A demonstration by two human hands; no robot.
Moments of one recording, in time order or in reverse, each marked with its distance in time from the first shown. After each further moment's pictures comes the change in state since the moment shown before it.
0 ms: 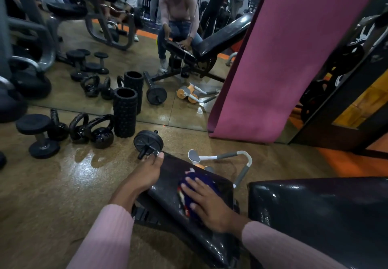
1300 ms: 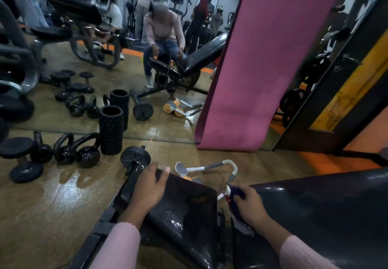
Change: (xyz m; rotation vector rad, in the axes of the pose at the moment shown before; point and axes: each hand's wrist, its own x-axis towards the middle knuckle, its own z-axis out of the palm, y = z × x) left_hand -0.032 0.036 0.042 0.064 0.211 0.194; right_hand -0.082 0.019 -0.088 0.438 0.552 0.671
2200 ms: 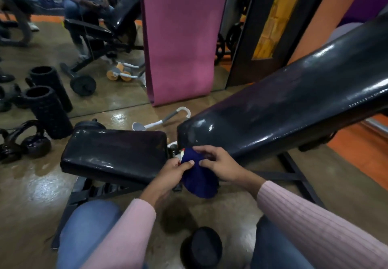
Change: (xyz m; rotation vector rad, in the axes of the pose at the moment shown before) left_hand -0.167 0.076 0.136 -0.463 -0.713 -0.228; right_hand -0.145 0.049 -0.082 0.336 -0.252 0.051
